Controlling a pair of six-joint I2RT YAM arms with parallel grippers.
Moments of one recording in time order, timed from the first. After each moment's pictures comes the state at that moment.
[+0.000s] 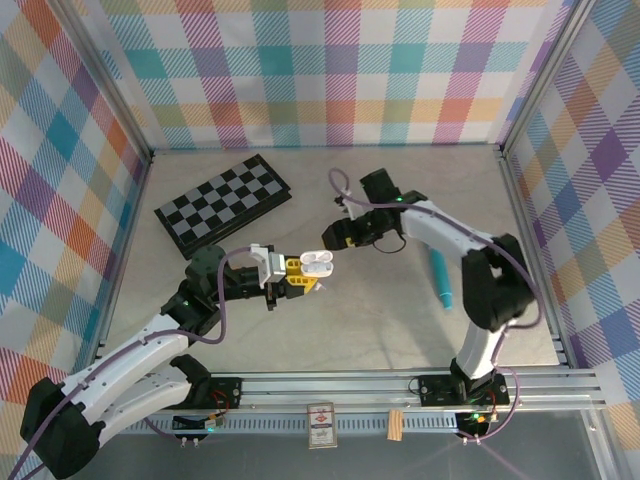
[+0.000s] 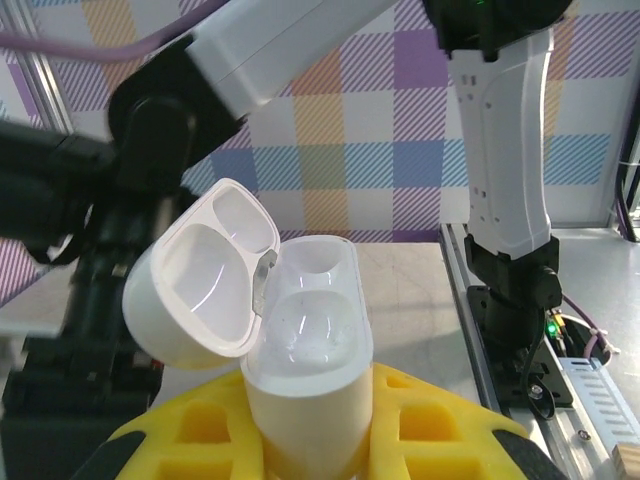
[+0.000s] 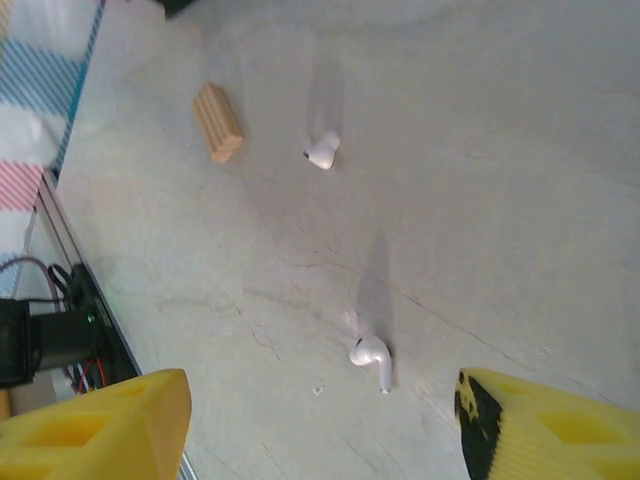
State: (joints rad) left arm -0.65 0.85 0.54 0.28 0.75 0.13; right arm 0.53 1.82 1.36 -0.63 -0.68 0.15
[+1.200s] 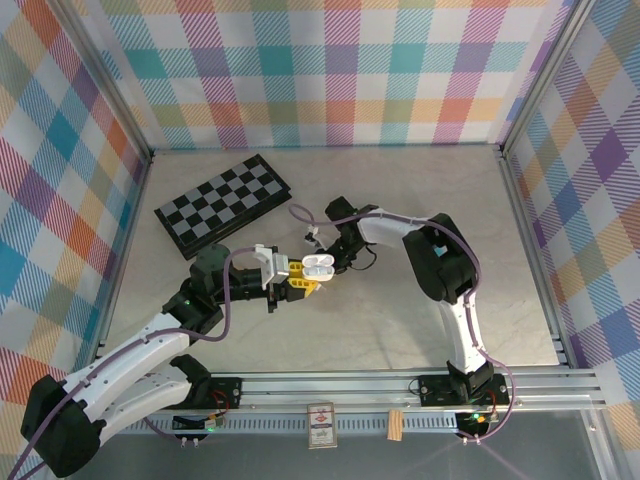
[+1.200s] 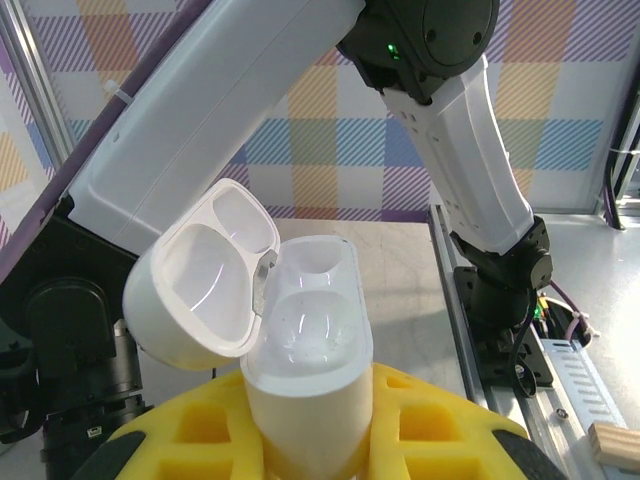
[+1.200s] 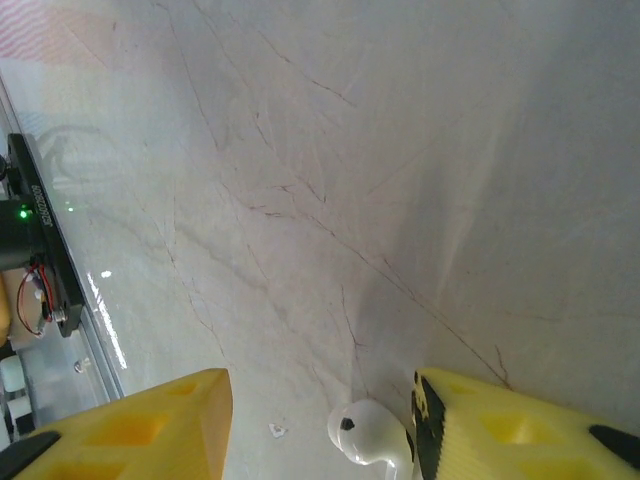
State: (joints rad) left arm -0.65 0.87 0.54 0.23 0.77 0.13; right arm 0.64 2.14 1.46 -0.70 -0.78 -0.02
